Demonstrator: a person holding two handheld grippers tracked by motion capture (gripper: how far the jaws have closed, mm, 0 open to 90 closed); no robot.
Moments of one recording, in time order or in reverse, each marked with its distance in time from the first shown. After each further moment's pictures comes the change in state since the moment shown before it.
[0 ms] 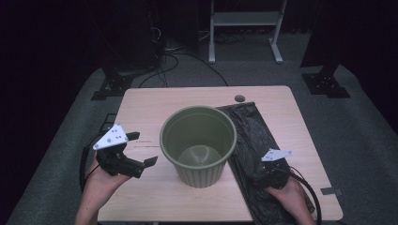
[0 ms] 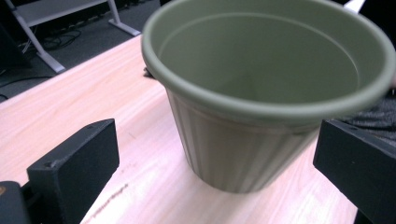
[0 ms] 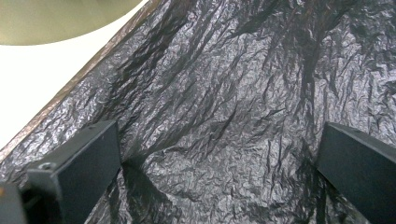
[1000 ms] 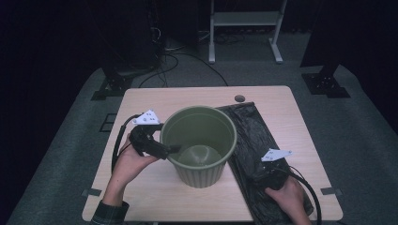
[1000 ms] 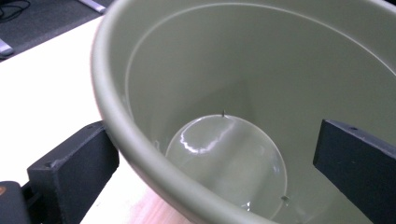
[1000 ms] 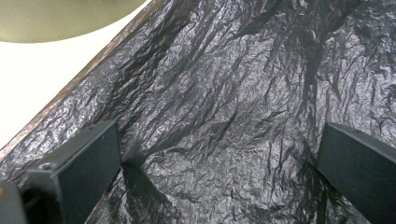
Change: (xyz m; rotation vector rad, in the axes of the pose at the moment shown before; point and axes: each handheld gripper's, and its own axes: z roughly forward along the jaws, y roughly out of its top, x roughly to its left) left arm 0.024 0.032 0.082 0.089 -0.130 -0.035; right arm -0.001 0.000 0.000 0.000 0.016 -0.016
